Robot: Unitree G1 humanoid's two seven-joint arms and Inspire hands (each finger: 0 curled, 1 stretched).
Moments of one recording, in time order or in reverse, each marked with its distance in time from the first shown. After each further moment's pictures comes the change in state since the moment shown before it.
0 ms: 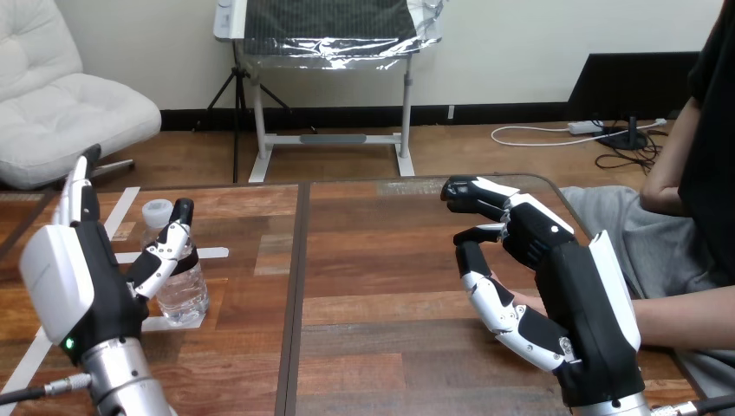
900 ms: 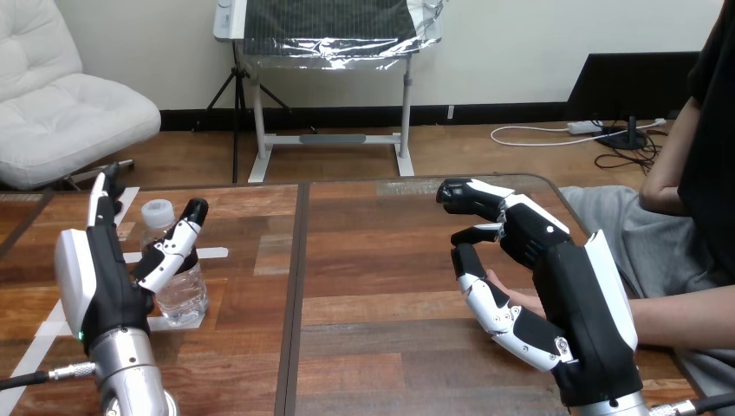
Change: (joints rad) left arm -0.052 -0.007 0.027 0.084 -0.184 -0.039 -0.191; right arm -0.002 0.000 -0.001 0.000 -0.015 0.000 0.000
